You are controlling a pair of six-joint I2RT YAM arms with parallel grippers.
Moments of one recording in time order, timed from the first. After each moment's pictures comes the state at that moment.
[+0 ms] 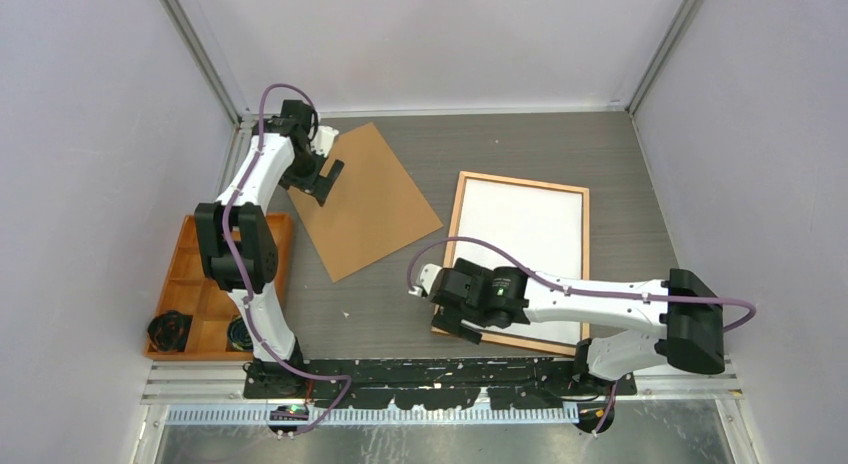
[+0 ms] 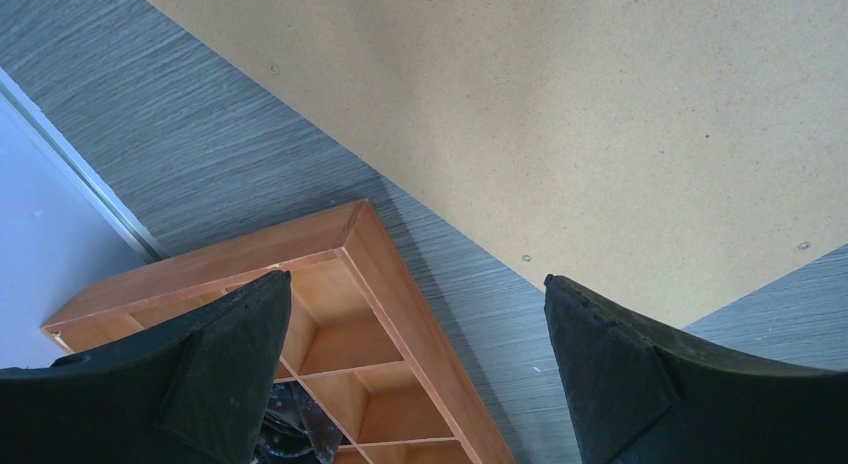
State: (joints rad) left arm -0.07 1.90 1.69 -1.02 -0.05 0.36; right arm 1.26 1.35 0.95 -0.80 0.37 -0.01
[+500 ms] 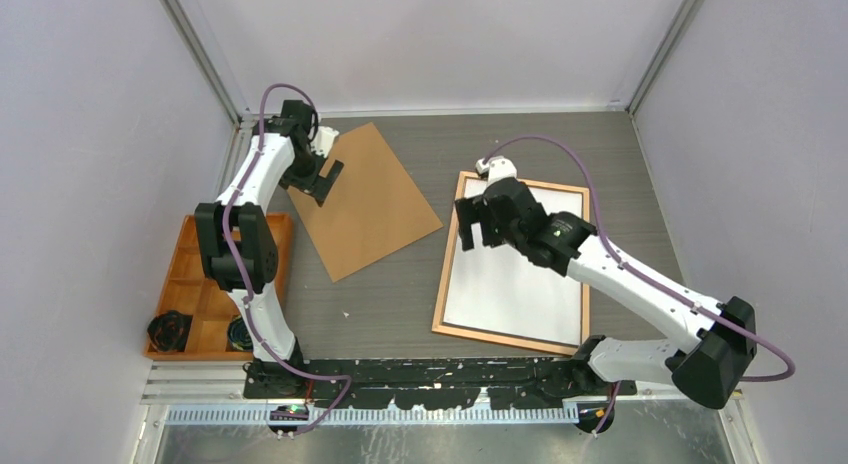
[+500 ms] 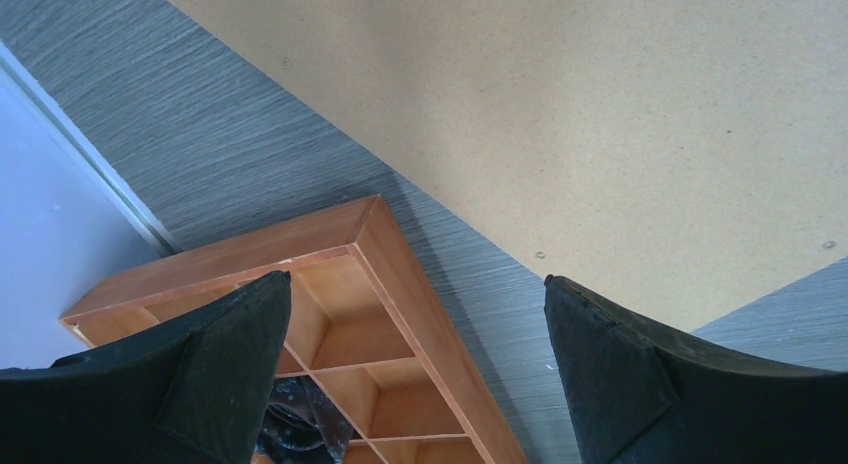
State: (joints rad) left arm -0.07 1.90 1.69 -1.02 -0.07 0.37; right arm 0.79 1.22 1.07 -0.55 0.28 0.35
